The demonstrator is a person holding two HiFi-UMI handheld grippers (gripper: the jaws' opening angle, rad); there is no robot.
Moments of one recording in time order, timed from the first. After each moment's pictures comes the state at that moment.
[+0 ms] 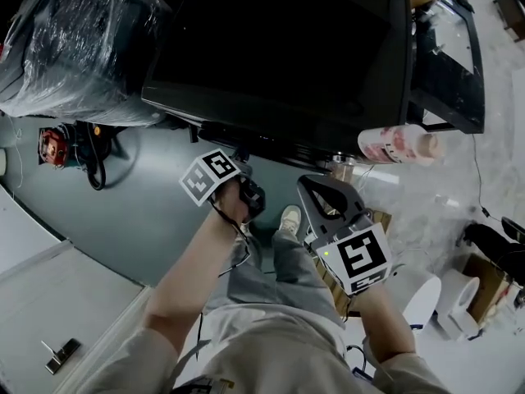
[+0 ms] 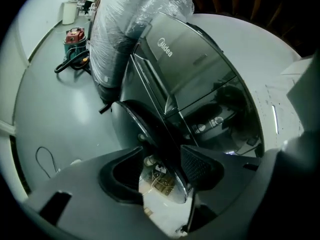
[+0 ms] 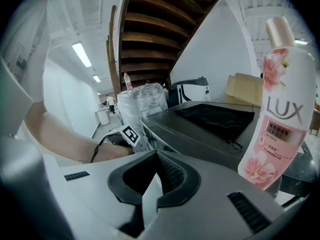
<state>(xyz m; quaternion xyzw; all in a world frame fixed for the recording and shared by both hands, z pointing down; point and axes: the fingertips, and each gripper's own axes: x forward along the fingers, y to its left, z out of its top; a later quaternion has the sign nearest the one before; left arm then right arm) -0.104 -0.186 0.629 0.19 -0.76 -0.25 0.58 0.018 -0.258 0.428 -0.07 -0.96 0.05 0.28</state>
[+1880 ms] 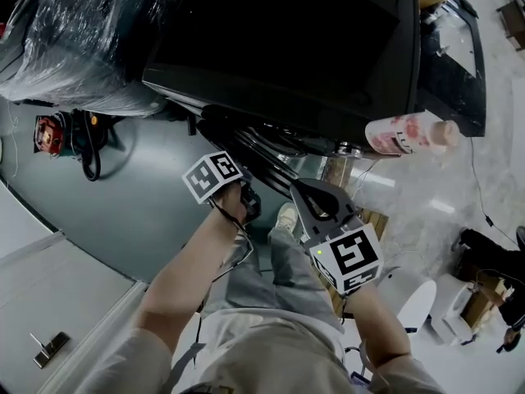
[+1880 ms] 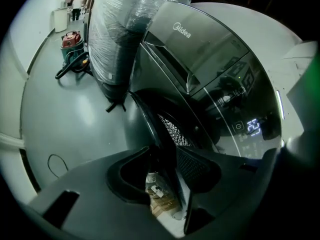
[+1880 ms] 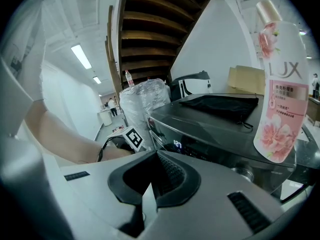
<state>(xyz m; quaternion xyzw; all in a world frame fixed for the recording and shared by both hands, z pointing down) -0.073 -0.149 0.663 0.18 -0.76 -0.17 0.60 0.036 -0.226 0.463 -0.07 -0.95 0.09 0.30</state>
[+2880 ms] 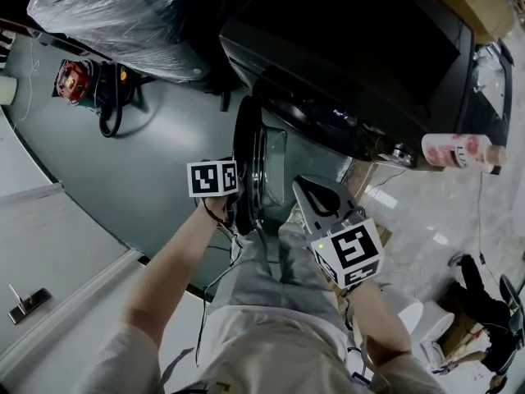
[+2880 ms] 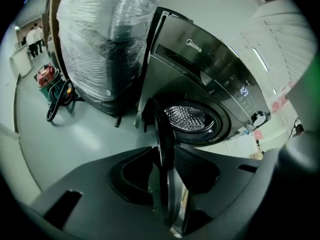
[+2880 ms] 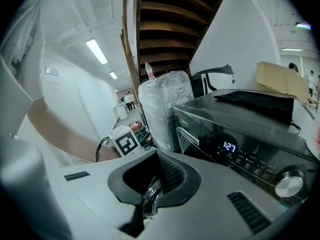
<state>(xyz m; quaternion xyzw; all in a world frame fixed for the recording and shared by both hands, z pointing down) -0.080 -0.002 0.667 0.31 -0.75 -0.01 0.58 0.001 -0.109 0.472 -0.17 -0.93 0.07 0.31</state>
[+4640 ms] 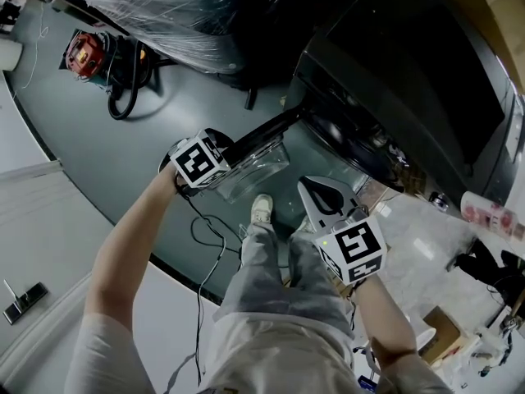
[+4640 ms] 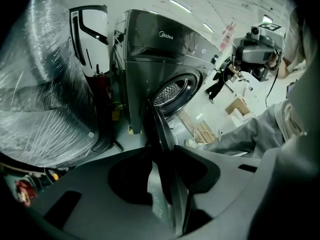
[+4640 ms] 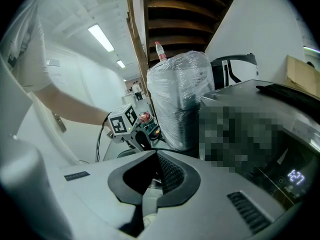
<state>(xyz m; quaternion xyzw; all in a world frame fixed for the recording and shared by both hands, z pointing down) -0.188 0.091 0.676 0.62 -0.56 0.28 0.48 -0.115 -0.015 0.521 -0.23 -0.90 0.04 0.36</state>
